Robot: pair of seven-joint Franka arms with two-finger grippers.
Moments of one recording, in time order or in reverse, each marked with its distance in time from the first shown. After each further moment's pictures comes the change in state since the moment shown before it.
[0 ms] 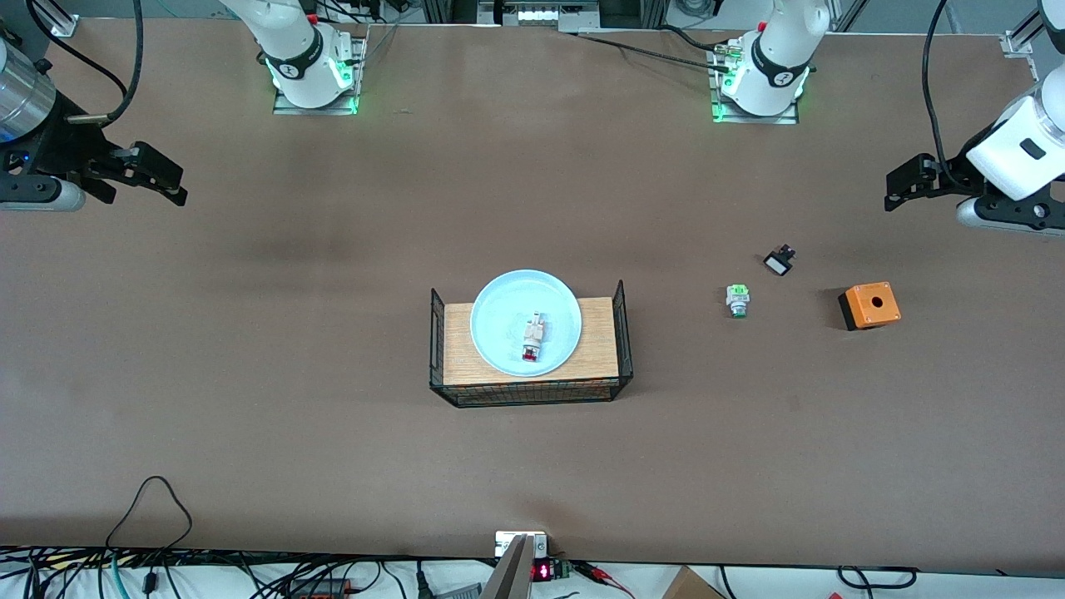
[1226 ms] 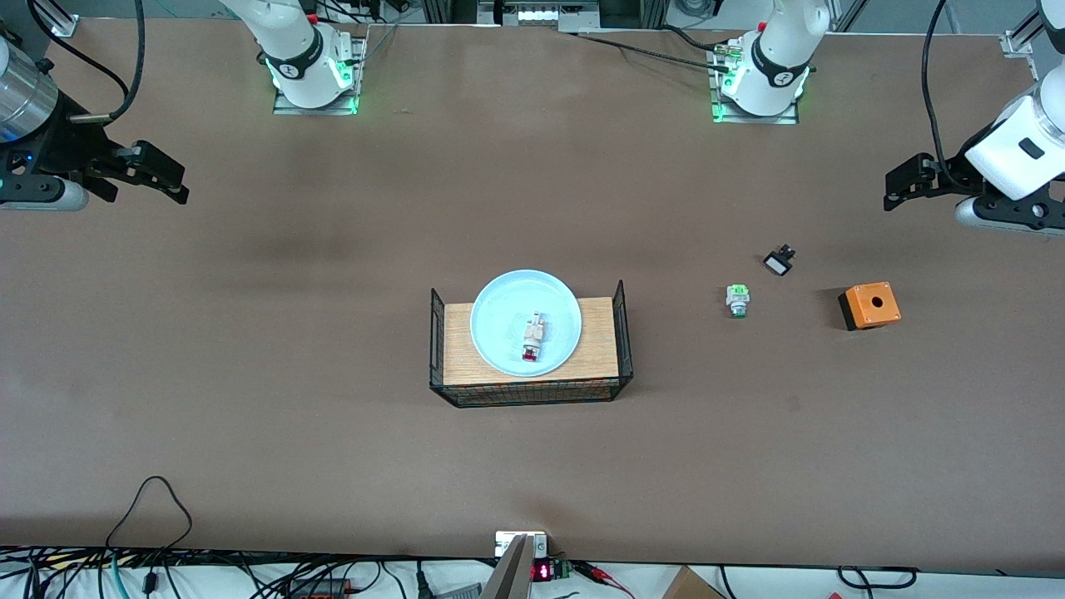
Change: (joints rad) left arm 0.000 0.000 -0.002 0.002 0.000 -0.002 0.000; right arm 0.002 0.000 0.000 0.000 0.000 -0.011 0.000
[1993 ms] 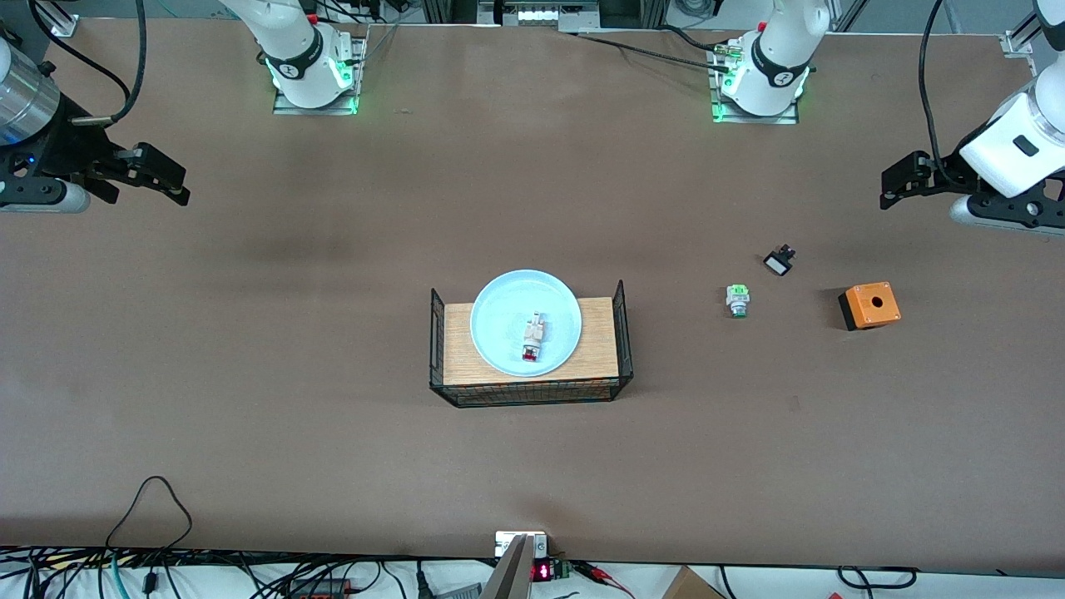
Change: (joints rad) left arm 0.000 0.000 -0.012 0.006 0.000 -0.010 0.000; right arm 0.001 0.006 0.000 -0.008 0.000 0.020 0.000
